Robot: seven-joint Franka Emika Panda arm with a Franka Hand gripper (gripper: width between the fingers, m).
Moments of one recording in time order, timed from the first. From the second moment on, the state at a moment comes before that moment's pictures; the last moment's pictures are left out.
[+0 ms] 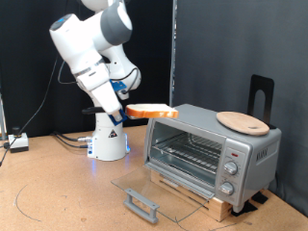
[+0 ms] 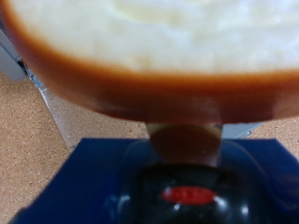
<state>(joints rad) -0.23 -0.40 -0.21 -2.55 0.45 2.00 -1.32</state>
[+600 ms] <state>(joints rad) -0.22 -0.34 -0.15 -2.67 0.43 2.16 -1.36</state>
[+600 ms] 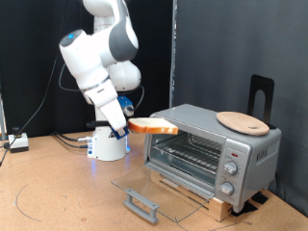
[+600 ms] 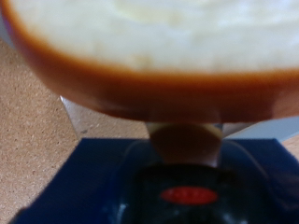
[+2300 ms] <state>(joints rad) -0.01 -0.21 0.22 -2.76 0.51 2.58 -1.21</state>
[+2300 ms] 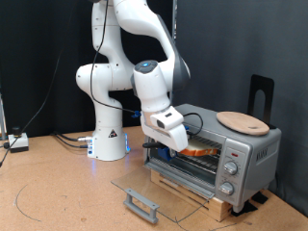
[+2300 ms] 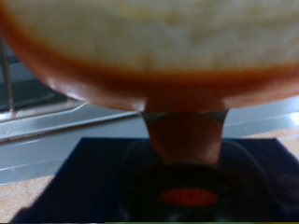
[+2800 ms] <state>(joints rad) -0.07 -0.30 0.31 -2.79 0.20 2.60 -1.04</state>
